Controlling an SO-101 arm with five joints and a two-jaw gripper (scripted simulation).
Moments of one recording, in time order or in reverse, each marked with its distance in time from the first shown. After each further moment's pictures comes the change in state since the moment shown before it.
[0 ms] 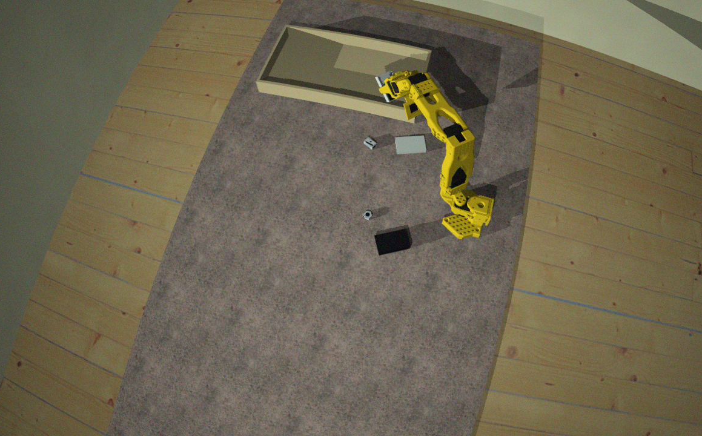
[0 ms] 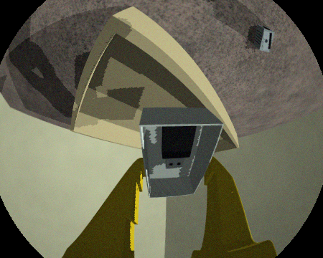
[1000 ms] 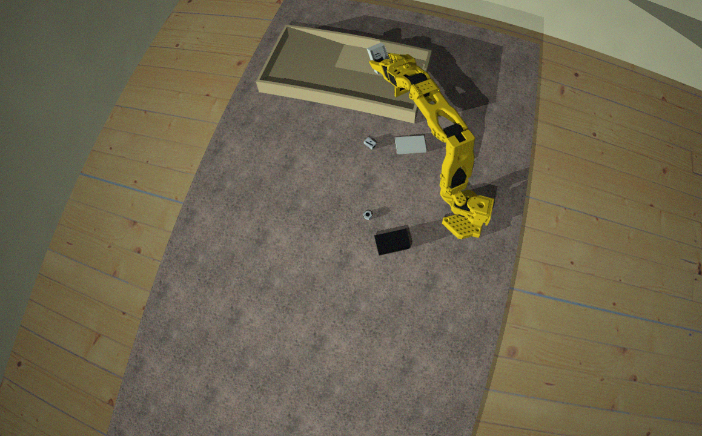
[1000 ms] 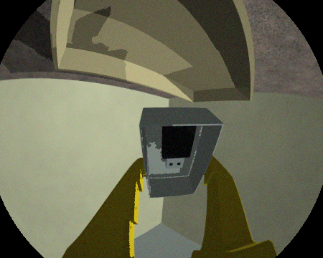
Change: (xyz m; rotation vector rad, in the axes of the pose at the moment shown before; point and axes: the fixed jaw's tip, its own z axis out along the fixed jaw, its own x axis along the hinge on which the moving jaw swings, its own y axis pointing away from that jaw) arm 0.068 0.004 -0.015 -0.027 0.436 0.000
